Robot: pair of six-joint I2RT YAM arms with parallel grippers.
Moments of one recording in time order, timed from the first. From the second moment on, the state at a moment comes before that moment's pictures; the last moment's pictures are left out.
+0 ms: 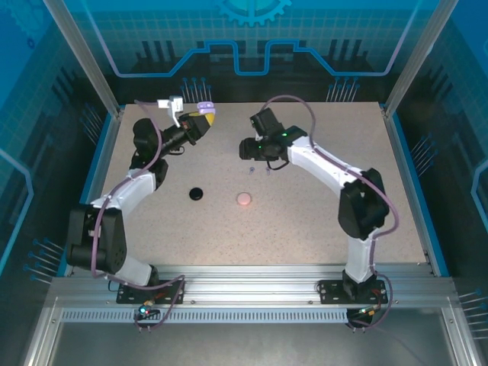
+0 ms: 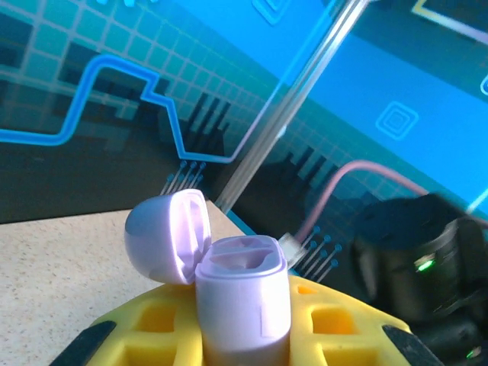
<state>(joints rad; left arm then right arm) -0.09 1.48 0.94 0.71 0.72 -0.65 0.60 1.95 1.70 -0.70 0.01 0.55</state>
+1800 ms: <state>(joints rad) -0.24 1.20 0.72 0.62 0.29 -0.43 0.67 2.52 2.27 -1.12 0.28 0.92</state>
